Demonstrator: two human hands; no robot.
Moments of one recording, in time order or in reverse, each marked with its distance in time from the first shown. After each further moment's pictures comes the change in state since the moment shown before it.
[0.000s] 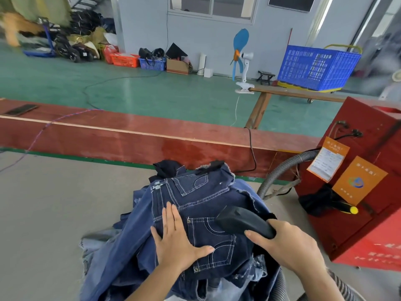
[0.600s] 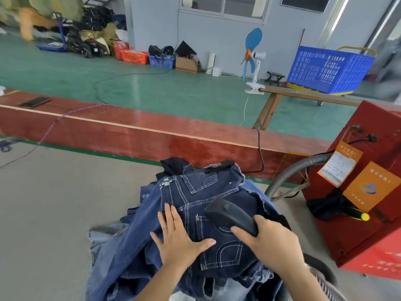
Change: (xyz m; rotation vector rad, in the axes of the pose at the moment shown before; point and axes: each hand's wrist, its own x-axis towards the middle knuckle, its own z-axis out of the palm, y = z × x) left_hand -0.005 -0.010 0.000 -0.249 0.023 -0.124; right_hand -0.004 -0.047 0.015 -0.026 0.041 -0.152
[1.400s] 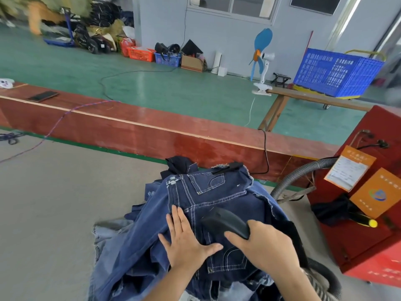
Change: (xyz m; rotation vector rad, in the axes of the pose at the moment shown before) left_hand -0.003 -0.001 0.006 0.020 0.000 -0.030; right_hand -0.002 -0.033 0.004 -0.011 -0.096 0.008
